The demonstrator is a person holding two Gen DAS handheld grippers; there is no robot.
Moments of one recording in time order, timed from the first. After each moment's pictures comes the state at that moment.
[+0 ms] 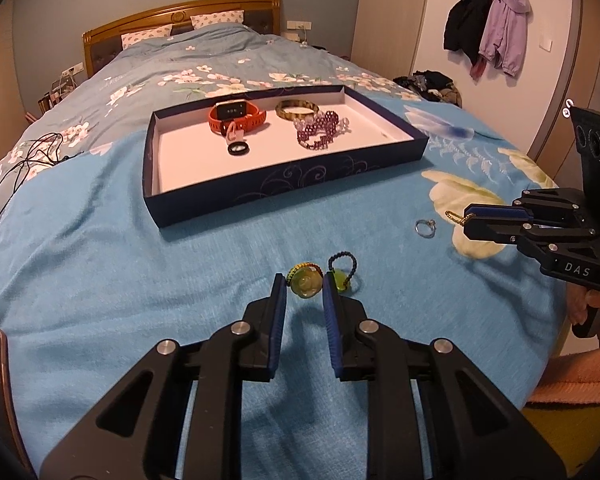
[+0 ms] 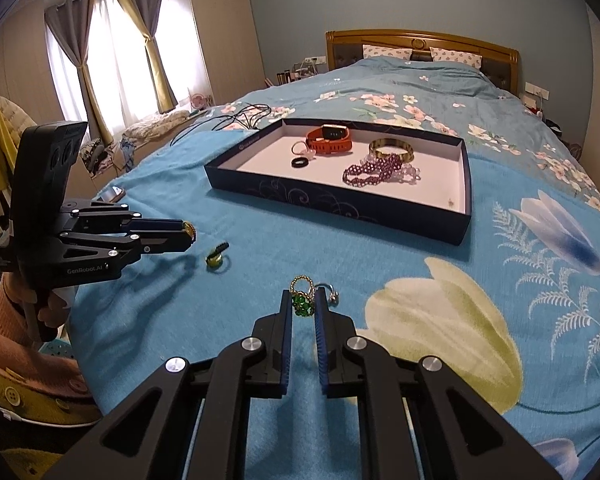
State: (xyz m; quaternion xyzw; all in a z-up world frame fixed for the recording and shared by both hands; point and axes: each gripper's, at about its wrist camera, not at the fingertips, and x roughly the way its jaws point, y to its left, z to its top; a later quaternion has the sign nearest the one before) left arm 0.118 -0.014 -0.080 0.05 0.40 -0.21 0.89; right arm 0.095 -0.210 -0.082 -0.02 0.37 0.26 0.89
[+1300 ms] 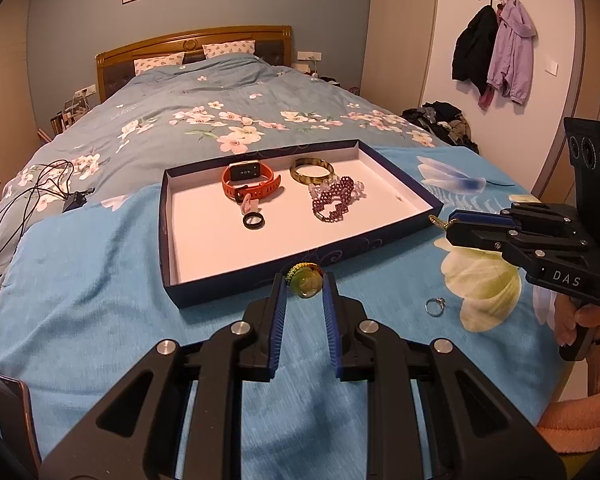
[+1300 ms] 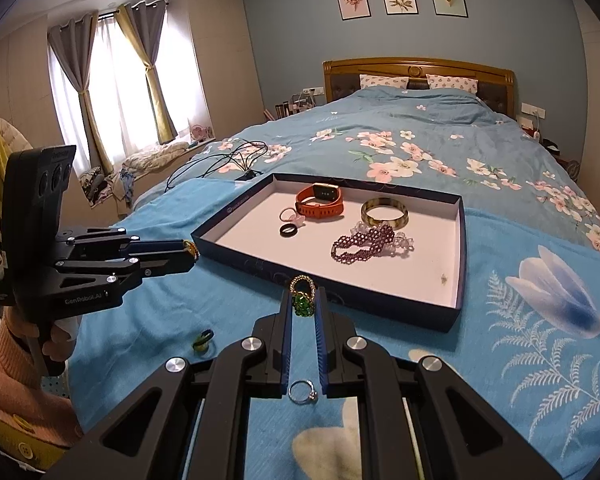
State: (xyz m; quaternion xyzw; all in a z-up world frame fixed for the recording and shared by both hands) left arm 0.150 -0.020 -0.042 0.05 0.34 -0.20 0.92; right arm 0.140 -0.209 -0.052 0.00 0.32 0.26 0.91
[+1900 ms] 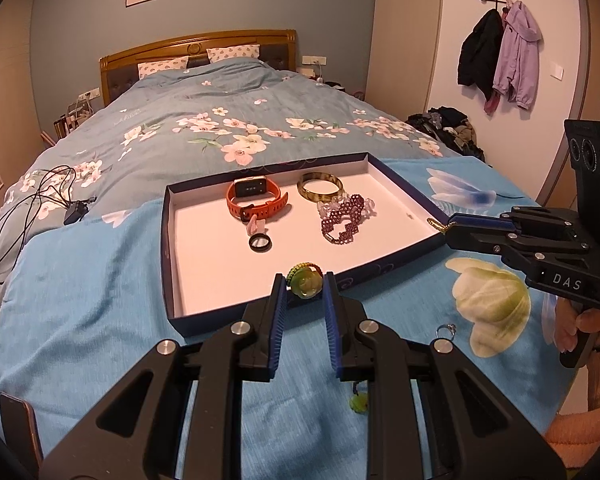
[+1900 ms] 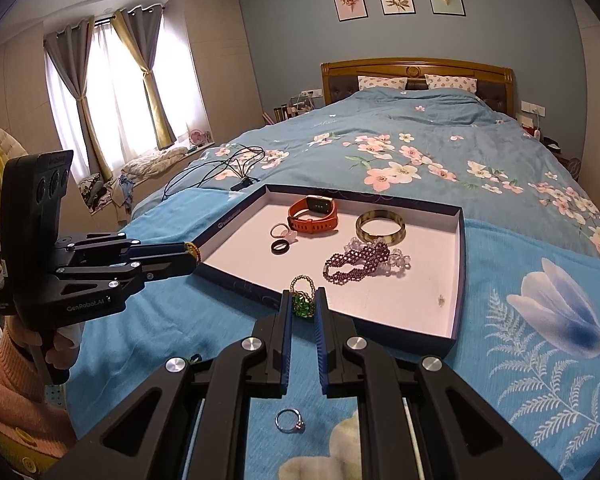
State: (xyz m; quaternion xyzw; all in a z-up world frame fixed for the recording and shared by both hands) left arm 0.175 -0.025 -0.036 0.05 0.34 -0.19 0.92; right arm 0.156 -0.210 -0.049 0.01 0.32 0.26 0.91
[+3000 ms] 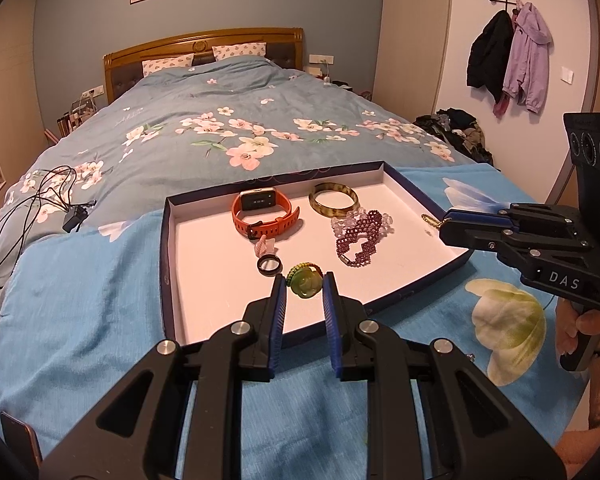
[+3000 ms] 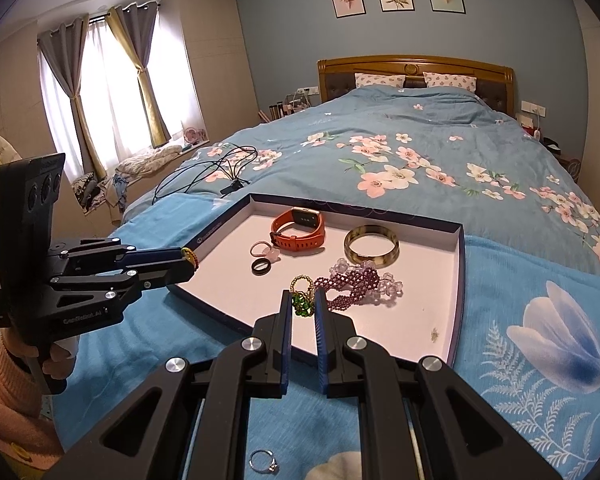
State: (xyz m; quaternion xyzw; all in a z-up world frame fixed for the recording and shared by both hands) left arm 0.208 -0.029 -0.038 0.04 0.34 -0.18 0.92; right arm 0.194 -0.206 -0.047 0.00 0.33 0.26 0.91
